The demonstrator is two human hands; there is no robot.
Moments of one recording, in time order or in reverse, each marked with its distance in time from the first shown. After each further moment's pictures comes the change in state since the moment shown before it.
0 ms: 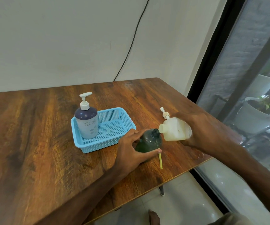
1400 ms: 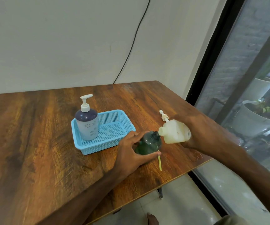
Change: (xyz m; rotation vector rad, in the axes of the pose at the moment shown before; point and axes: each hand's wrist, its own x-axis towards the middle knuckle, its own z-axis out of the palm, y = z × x) left_hand -0.001 -0.003 0.001 0.000 0.005 0.041; right_hand 0.002 -0.002 -0.003 -0.023 -0.029 0.000
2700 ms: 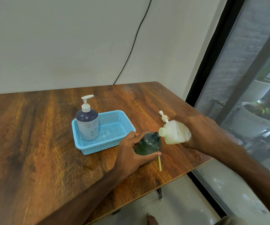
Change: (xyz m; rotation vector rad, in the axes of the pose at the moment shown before) left_hand 0.000 -0.003 0.001 0.000 0.004 0.003; right_hand 0.000 -0.005 -0.006 -0.065 -0.012 0.003
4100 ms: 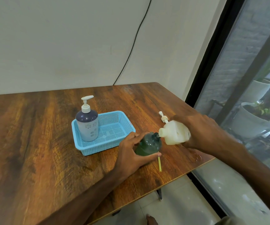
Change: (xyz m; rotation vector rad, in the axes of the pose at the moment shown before) left_hand 0.000 0.002 0.000 -0.021 0.007 0.018; right_hand 0.003 0.004 0.003 -0.030 0.009 -0.015
